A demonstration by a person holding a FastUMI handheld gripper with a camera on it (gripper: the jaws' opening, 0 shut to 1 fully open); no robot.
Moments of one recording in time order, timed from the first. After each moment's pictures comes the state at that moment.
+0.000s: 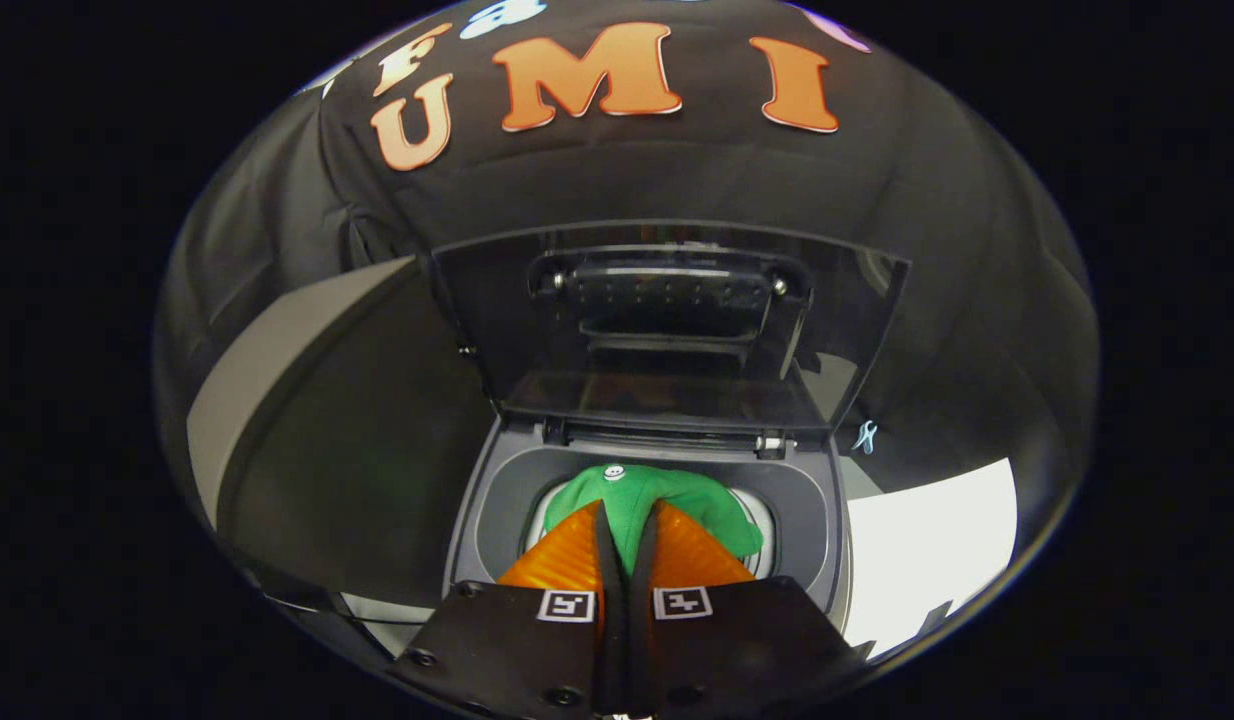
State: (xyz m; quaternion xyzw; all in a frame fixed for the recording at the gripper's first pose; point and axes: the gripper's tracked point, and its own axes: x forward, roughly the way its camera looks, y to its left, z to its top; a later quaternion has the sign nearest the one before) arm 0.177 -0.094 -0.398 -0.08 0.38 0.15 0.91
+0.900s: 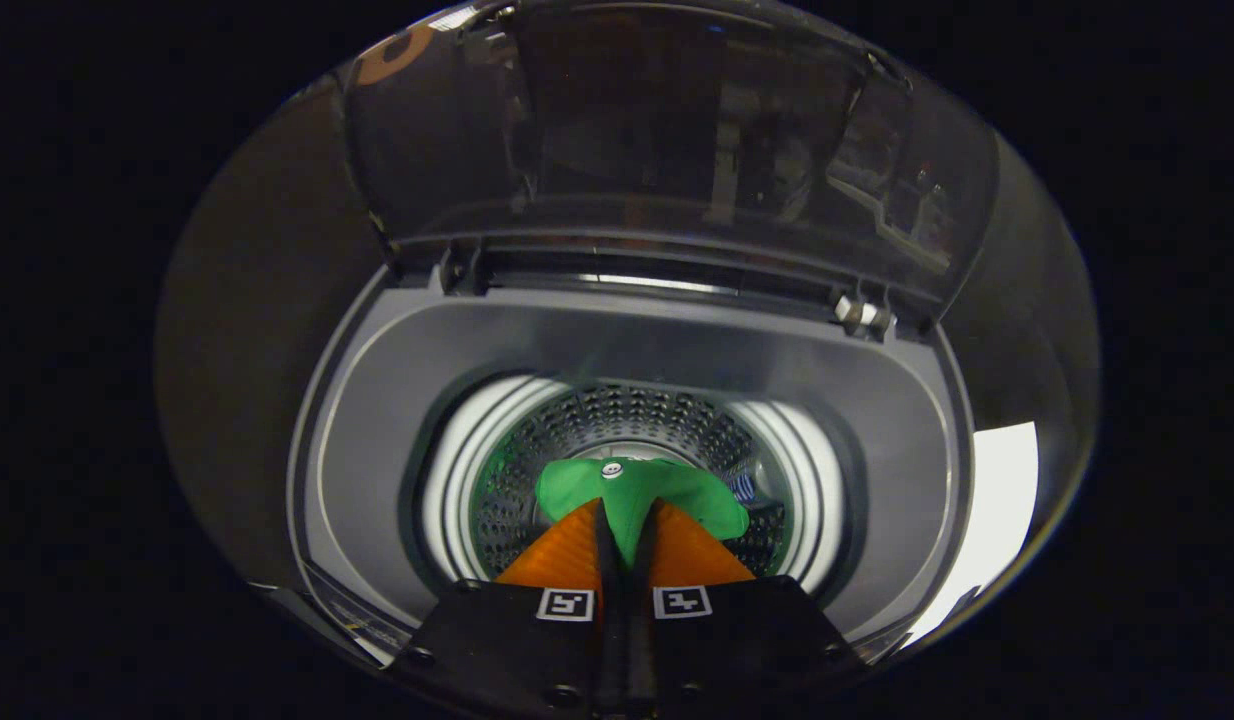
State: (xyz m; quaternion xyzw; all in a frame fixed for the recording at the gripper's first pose) arm 0.192 -0.117 -0.585 -0.11 0.49 0.09 0.86
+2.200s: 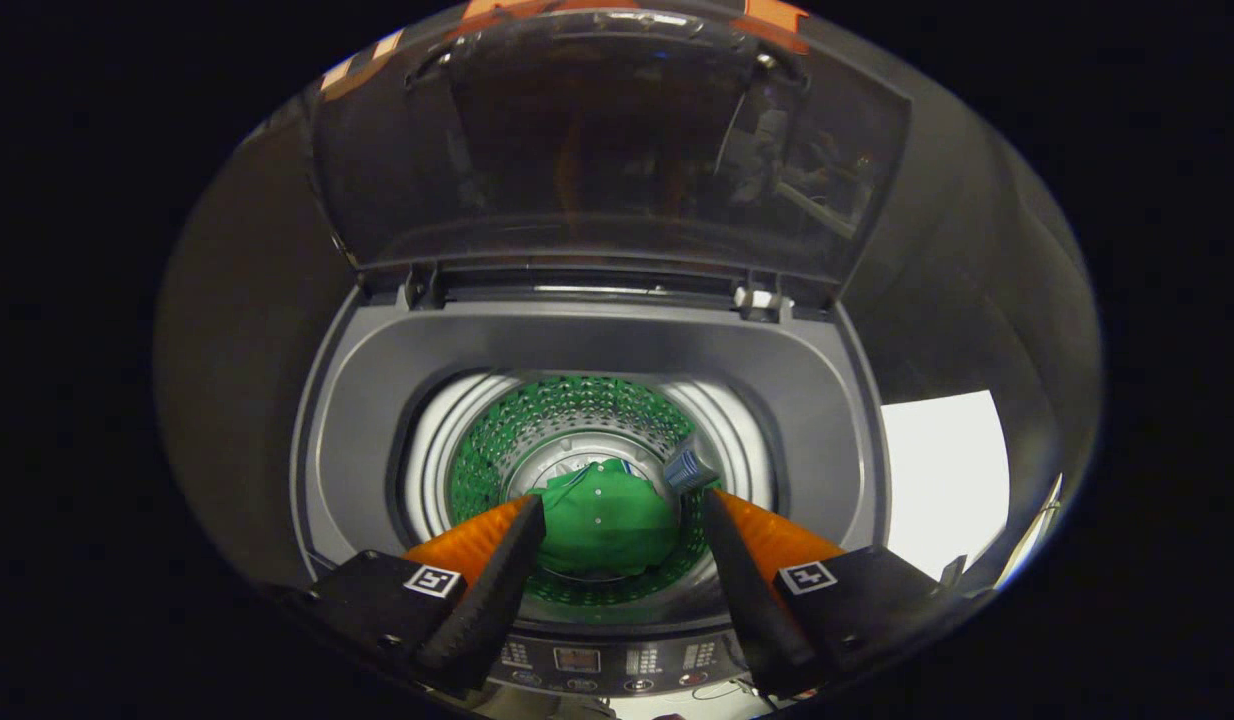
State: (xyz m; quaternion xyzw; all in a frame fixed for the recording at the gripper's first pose) arm 0.168 -0.146 -0.516 -0.11 0.46 0.03 0.88
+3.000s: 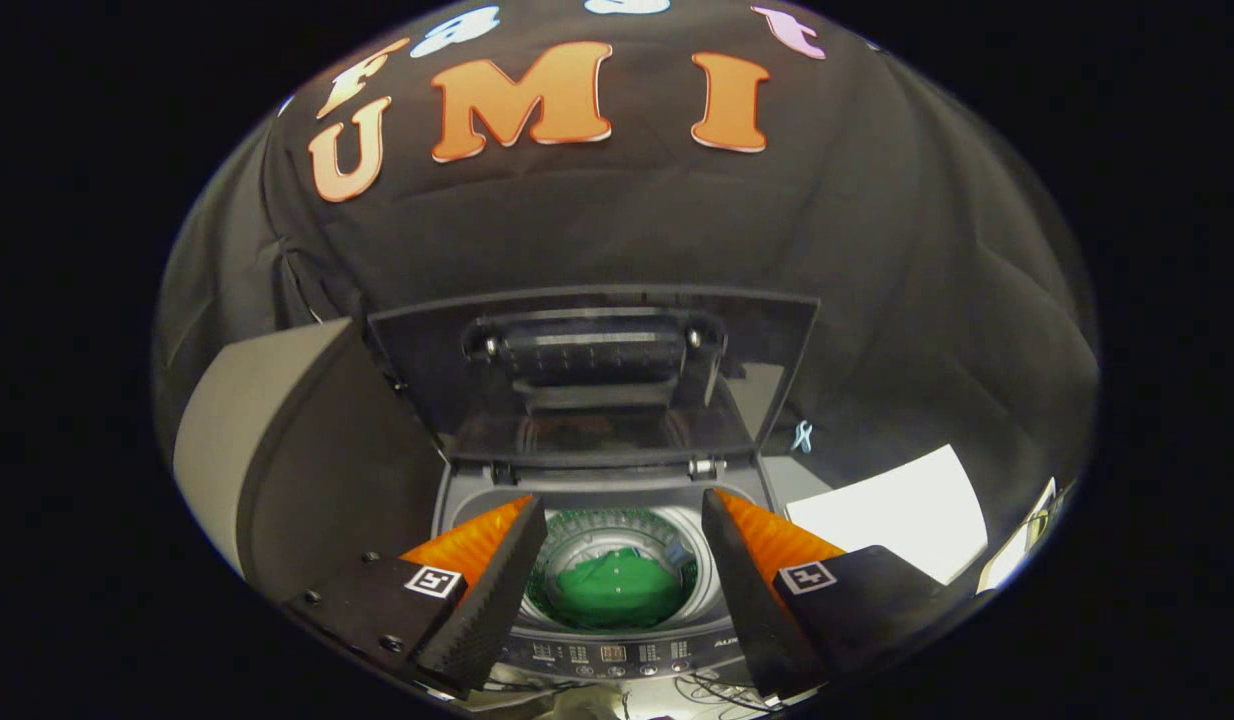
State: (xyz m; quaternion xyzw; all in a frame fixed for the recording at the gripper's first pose) arm 0.203 -0.107 -0.316 -0.07 0.33 0.04 0.94
